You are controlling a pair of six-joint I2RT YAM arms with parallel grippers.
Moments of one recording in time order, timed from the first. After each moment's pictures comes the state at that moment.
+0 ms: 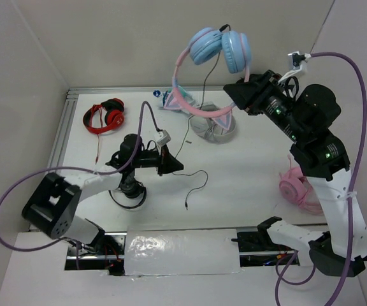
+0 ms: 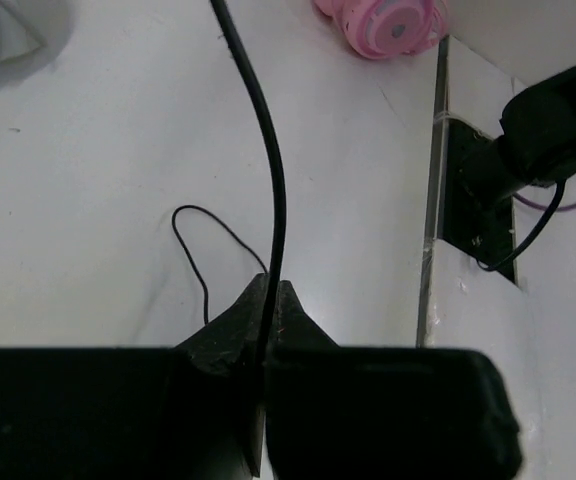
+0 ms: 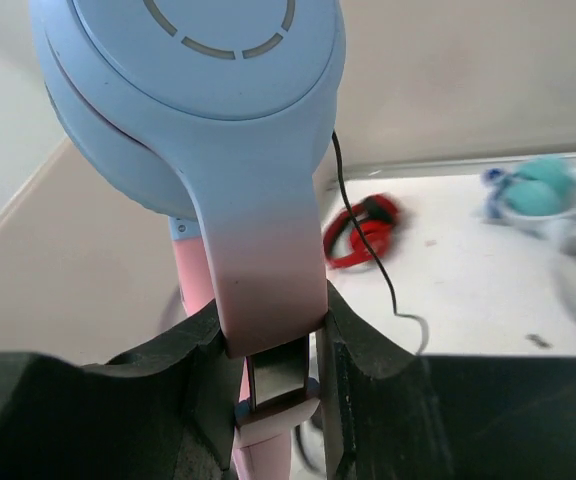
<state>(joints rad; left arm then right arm) -0.50 1.48 0.66 0.56 0.84 -0.24 0.44 1.08 1.67 -0.48 -0.20 0.68</state>
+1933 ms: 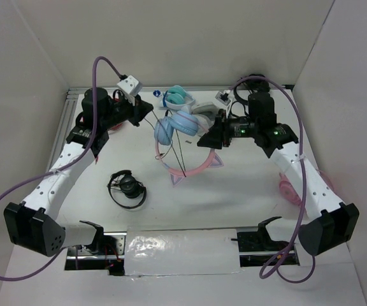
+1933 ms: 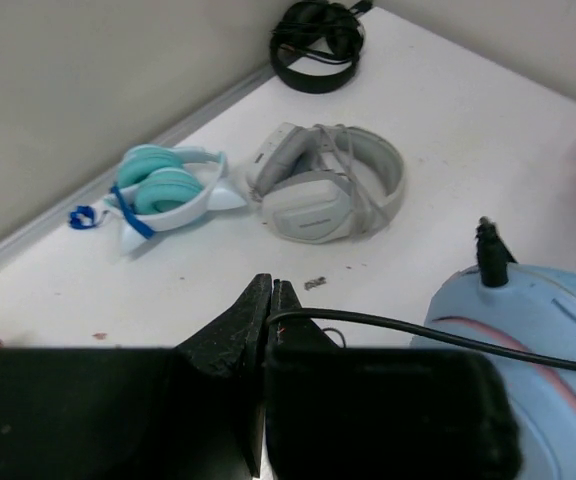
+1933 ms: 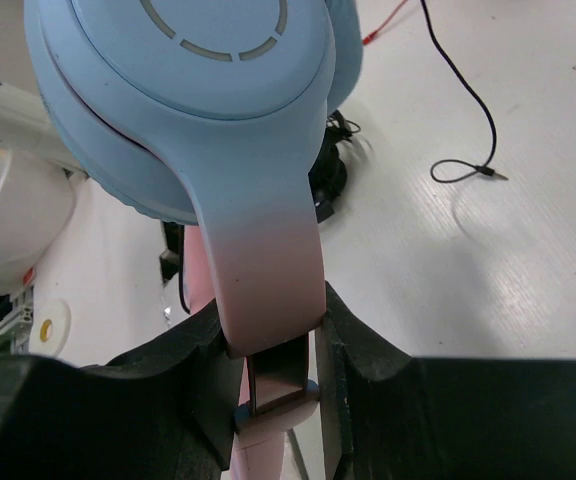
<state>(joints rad) -0.30 1.27 1.24 -0.11 0.44 0.09 0.34 1.26 1.25 -0.49 -0.96 0.11</state>
